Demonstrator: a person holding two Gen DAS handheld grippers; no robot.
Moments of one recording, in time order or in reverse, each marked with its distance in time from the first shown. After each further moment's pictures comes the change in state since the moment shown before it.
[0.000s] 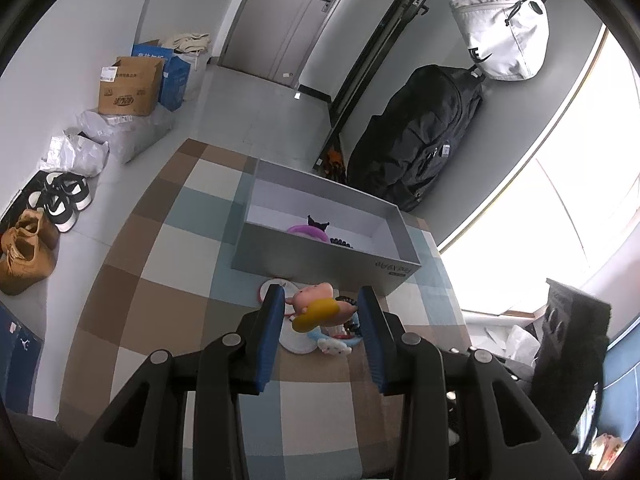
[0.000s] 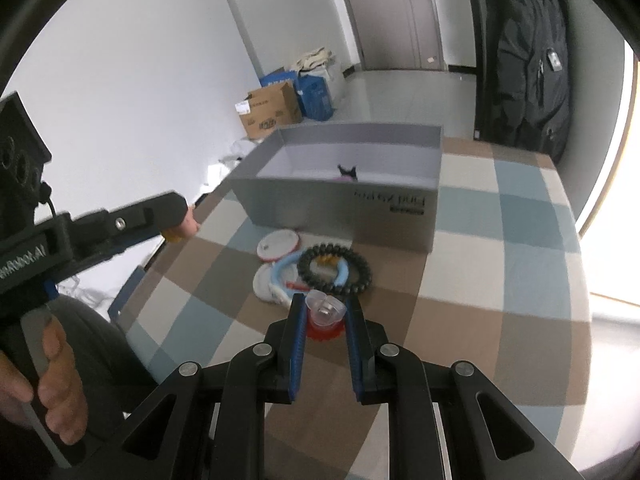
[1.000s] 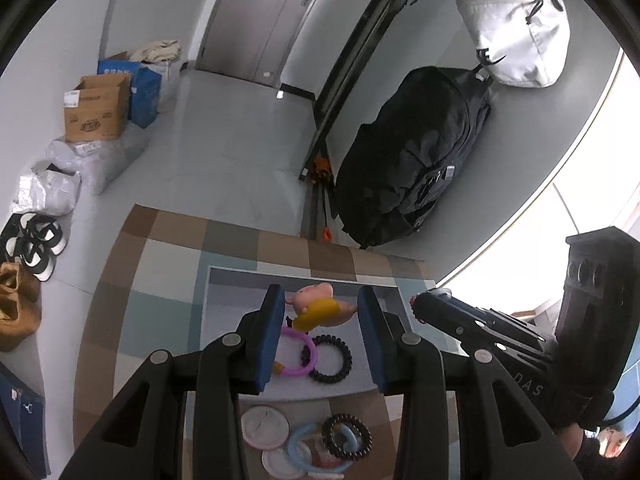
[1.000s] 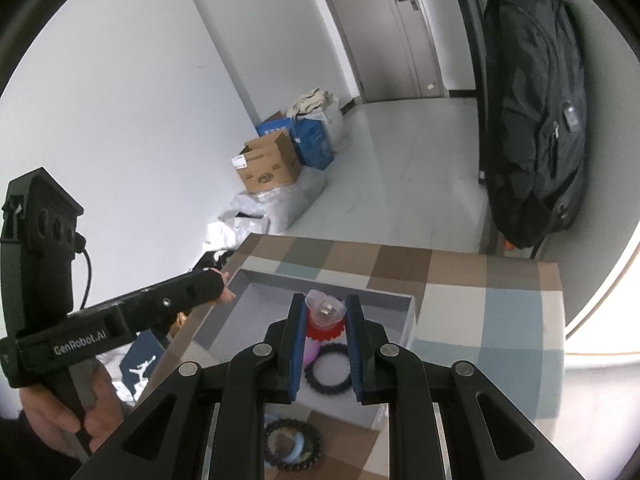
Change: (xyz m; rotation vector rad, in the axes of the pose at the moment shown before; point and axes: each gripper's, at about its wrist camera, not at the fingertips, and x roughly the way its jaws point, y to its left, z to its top) left arm 0.064 -0.011 0.081 0.052 0.037 -0.031; right arm 0.023 -0.054 0.121 0.047 -0.101 0.062
